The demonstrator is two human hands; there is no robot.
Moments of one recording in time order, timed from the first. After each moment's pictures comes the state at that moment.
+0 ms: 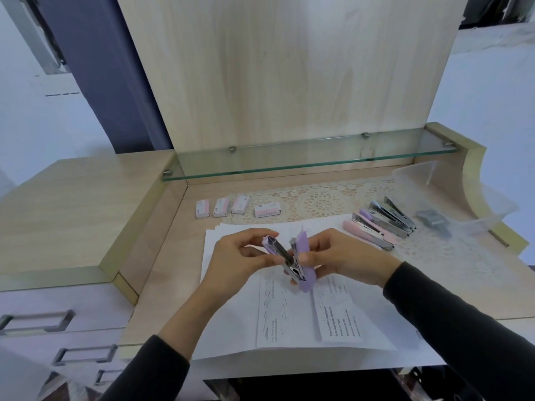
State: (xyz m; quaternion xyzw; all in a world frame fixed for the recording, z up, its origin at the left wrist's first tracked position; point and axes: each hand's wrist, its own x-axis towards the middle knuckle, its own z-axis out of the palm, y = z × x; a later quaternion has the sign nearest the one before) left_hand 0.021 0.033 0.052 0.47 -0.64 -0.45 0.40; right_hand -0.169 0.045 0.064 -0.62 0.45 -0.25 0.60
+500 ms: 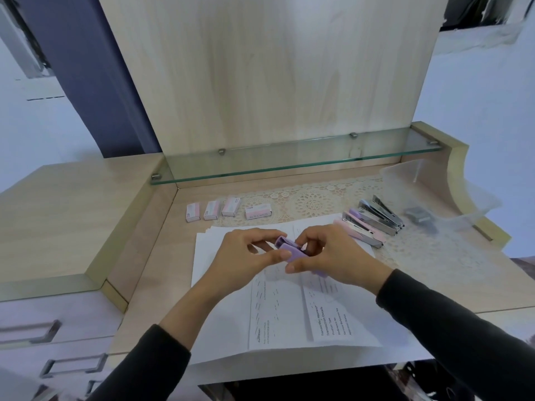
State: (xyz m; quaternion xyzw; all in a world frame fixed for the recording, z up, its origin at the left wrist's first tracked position) left_hand 0.006 0.026 0.061 0.46 -0.75 -0.34 0.31; right_hand -0.167 0.049 0.058 -0.68 0.58 -0.31 0.34
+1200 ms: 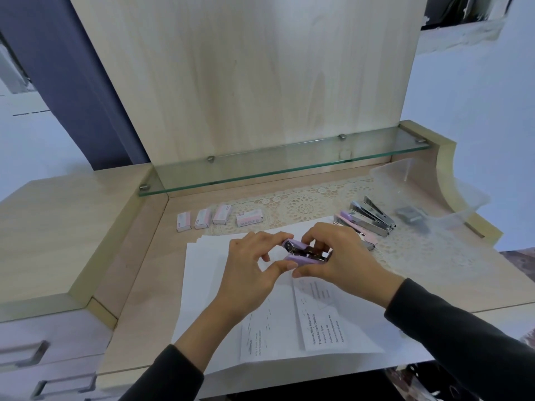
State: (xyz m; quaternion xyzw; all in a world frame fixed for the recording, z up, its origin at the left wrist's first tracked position) left_hand -0.020 0.031 0.039 0.40 -0.82 -0.16 0.38; right_hand -0.187 0.056 0.052 -0.74 0.57 -0.33 0.15
